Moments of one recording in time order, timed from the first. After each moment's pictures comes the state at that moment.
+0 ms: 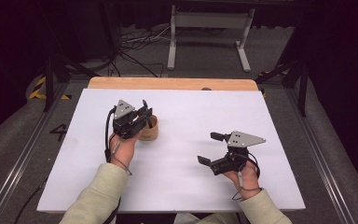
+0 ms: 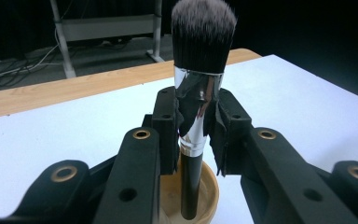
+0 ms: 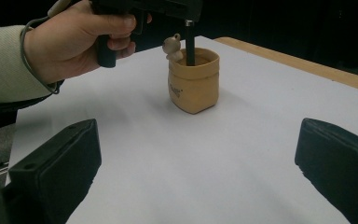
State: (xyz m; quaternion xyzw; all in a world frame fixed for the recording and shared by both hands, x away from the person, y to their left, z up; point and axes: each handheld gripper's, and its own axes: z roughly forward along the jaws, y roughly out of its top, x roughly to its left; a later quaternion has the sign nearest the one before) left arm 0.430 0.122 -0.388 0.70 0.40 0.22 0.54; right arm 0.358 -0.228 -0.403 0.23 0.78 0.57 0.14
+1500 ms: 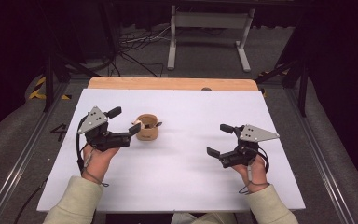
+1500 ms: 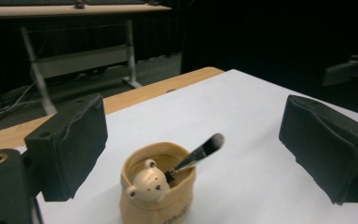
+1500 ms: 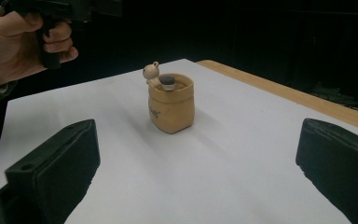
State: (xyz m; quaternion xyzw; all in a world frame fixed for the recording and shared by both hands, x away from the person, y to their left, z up) left arm 0.375 0.182 -0.360 0.71 0.31 0.22 0.59; right arm 0.365 -0.253 -0.386 0.23 0.75 0.59 0.17
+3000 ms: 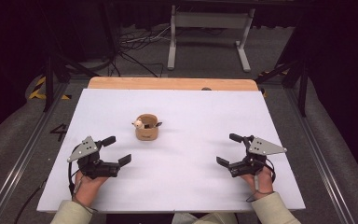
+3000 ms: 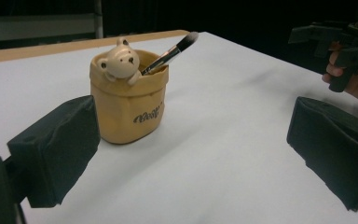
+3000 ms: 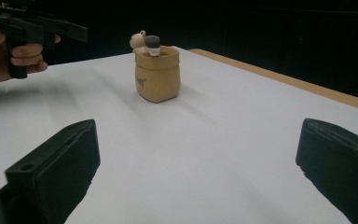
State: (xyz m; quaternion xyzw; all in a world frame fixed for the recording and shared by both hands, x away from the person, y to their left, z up) left arm 0.344 0.212 -0.438 0.73 0.31 0.14 0.59; right arm 0.354 -0.287 -0.430 0.23 0.75 0.59 0.20
